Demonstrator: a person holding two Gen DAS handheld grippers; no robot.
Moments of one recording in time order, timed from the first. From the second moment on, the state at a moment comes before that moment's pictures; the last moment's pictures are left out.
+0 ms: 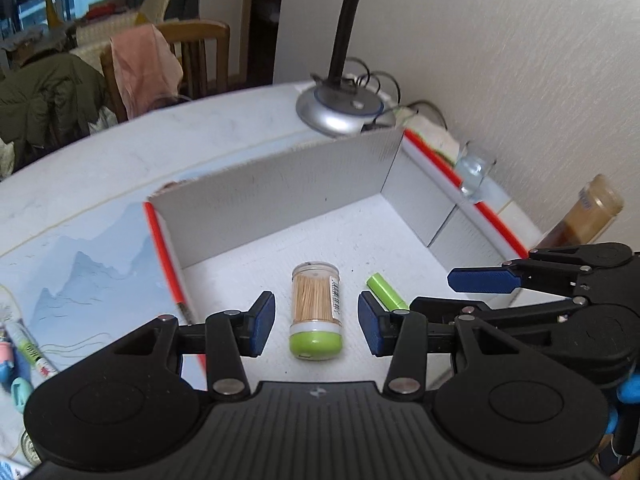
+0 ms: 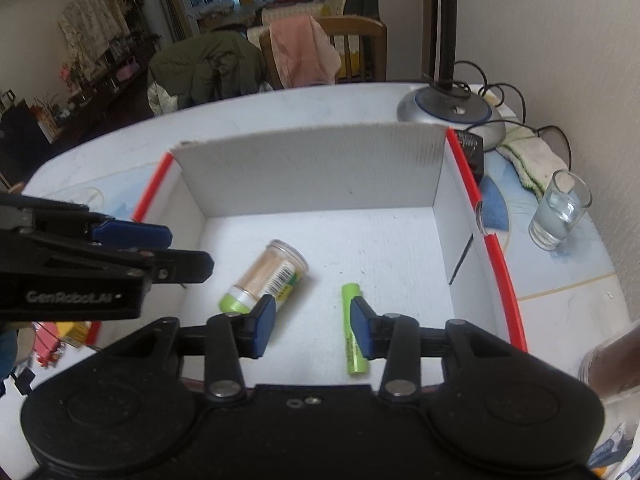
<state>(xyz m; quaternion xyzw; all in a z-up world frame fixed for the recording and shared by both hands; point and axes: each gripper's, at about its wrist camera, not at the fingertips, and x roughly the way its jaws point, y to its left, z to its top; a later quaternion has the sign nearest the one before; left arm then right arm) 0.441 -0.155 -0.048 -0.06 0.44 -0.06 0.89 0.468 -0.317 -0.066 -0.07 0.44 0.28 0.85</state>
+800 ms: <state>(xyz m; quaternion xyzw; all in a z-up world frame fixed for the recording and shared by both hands) 0.285 -0.071 0.000 -0.09 0.35 -0.03 0.93 0.360 -0.273 -0.011 -0.04 0.35 0.29 0.89</state>
